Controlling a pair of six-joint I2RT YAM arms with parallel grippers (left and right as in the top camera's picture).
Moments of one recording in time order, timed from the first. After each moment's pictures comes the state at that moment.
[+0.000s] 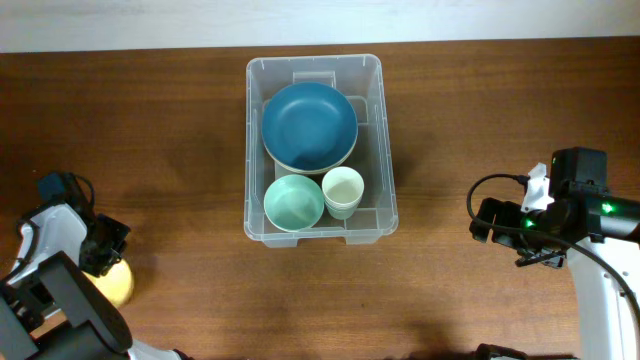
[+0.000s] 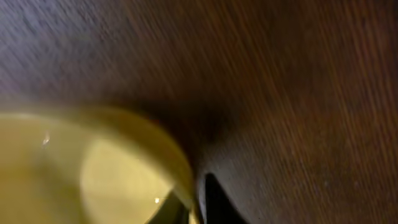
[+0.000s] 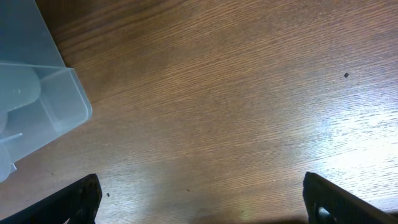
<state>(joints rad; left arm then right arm) 0.56 1.74 1.03 -0.78 -0.13 -0.55 -0.24 1.21 1.11 -1.26 -0.17 0.13</state>
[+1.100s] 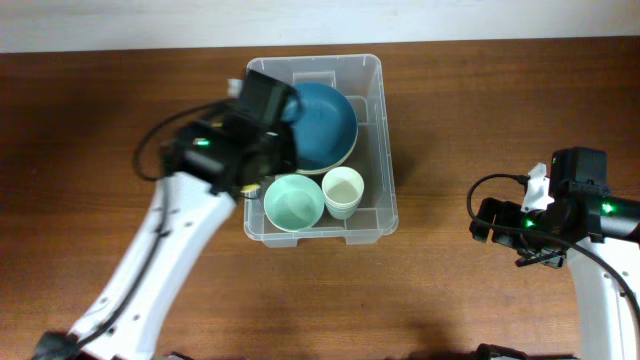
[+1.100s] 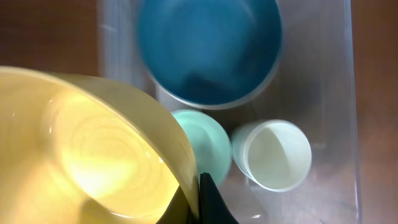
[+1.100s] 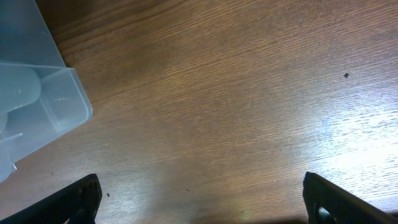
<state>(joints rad) -0.51 1.60 1.67 -1.14 -0.13 -0.50 -0.24 1.21 1.11 -1.26 -0.17 0.13</state>
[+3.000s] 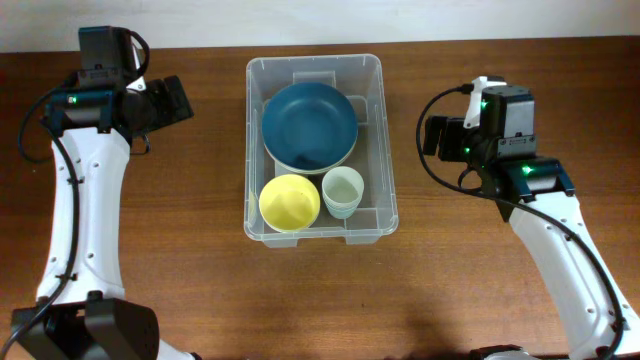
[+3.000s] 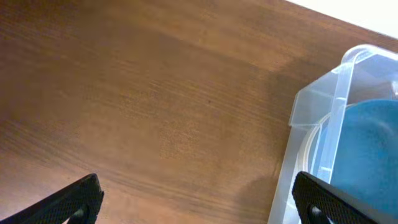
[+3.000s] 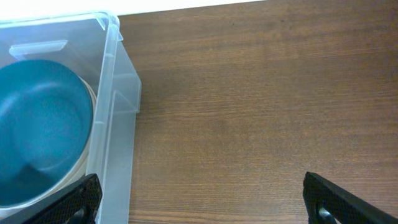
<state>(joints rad) 0.07 1.71 1.76 -1.01 -0.08 -0.25 0.09 1.40 1.16 -0.51 0.02 0.16</state>
